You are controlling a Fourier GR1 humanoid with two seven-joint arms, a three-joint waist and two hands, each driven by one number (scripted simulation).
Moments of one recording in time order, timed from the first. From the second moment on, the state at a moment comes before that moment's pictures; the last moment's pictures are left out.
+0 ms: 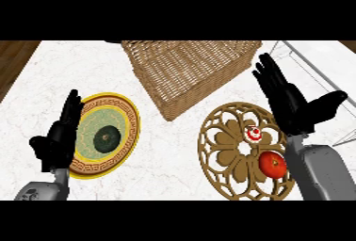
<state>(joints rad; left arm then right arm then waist) -0.08 0.27 -0.10 -1.47 0.09 0.29 -0.04 -0.34 -0.24 0.11 -1.50 -0.27 -0.08 0.12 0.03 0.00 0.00</state>
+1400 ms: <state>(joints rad) -0.25 0.33 -0.03 -1.50 0.23 0.11 0.20 -0.15 -0.71 0.01 -1.81 -0.10 0.00 0.55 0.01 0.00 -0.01</state>
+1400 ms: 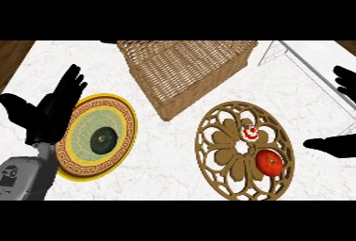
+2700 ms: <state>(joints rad) -0.25 0.30 -0.01 -1.49 0.20 0.09 0.19 -0.57 -0.54 0.55 -1.62 0.30 0.19 1.15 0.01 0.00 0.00</state>
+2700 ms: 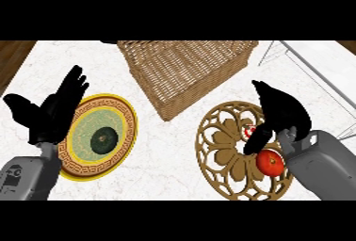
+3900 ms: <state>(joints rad) -0.24 0.28 0.03 -1.50 0.18 0.06 0.21 -0.46 -0.37 0.51 -1.45 0.51 0.19 1.07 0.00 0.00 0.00</state>
